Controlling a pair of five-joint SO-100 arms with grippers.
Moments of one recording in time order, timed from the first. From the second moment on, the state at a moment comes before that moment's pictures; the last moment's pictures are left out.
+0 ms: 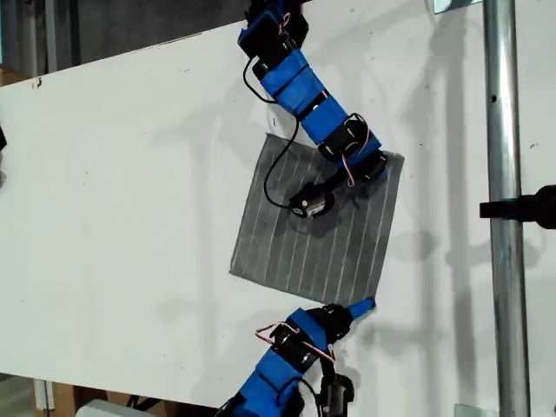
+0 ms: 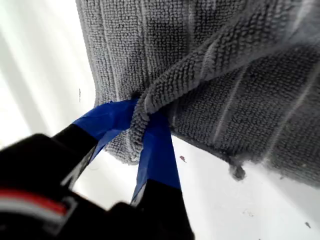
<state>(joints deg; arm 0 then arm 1) 27.5 85.6 94.9 70.8 -54.1 -31.8 46.5 65.5 63.0 78.8</state>
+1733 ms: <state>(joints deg) 35.9 80.3 88.2 65.4 -53.3 -38.9 57.7 59.9 66.7 74.4</state>
